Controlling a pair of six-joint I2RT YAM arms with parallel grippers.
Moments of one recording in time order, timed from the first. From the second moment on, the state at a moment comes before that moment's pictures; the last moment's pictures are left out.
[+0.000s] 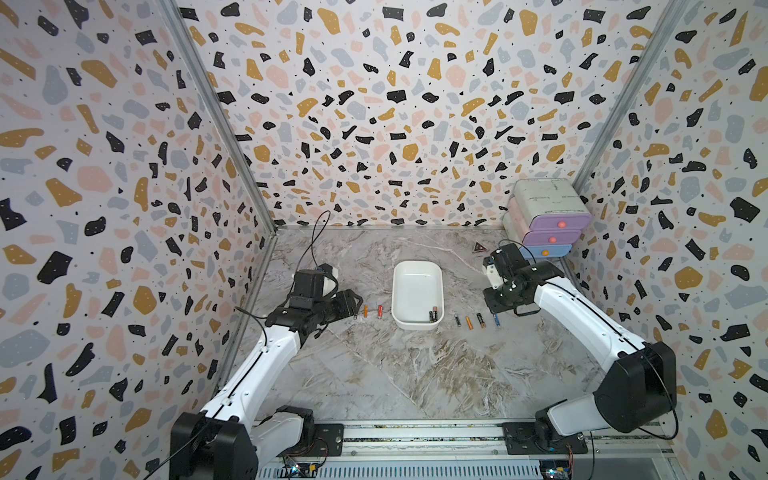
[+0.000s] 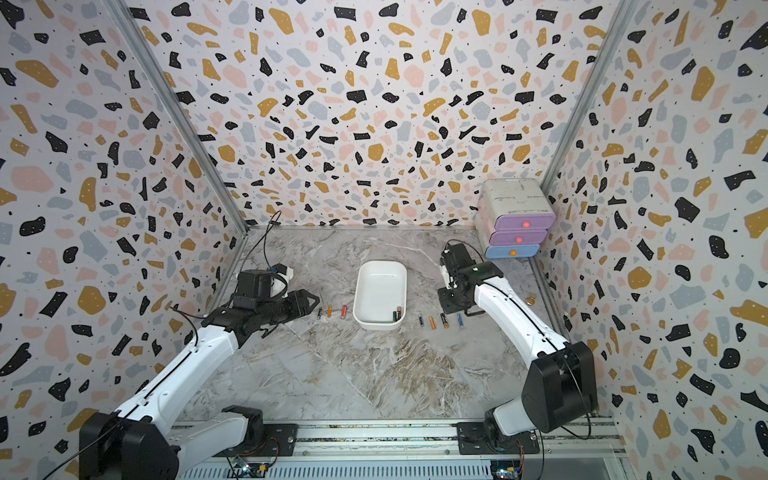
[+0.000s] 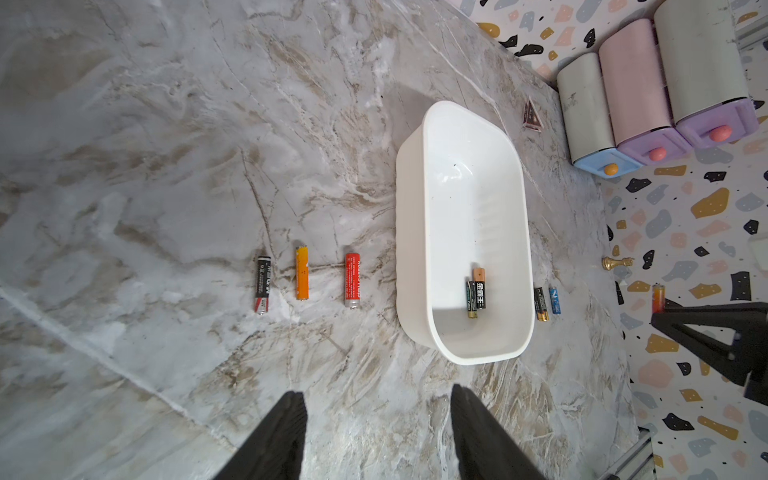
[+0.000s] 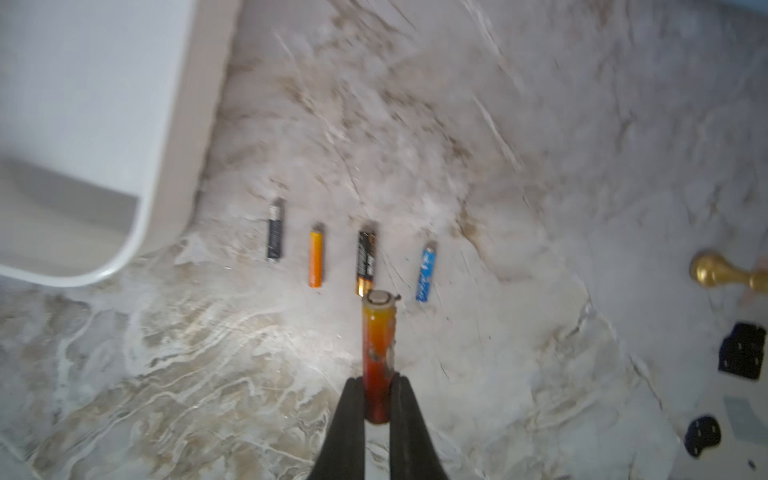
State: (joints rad) left arm -0.17 1.13 0.80 -0.46 0.38 -0.47; right arm 0.36 1.45 1.20 -0.99 0.07 0.07
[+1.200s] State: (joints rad) left arm -0.41 1.63 1.23 -0.74 0.34 -0.33; right arm 0.20 1.77 1.10 -0.76 0.22 0.14
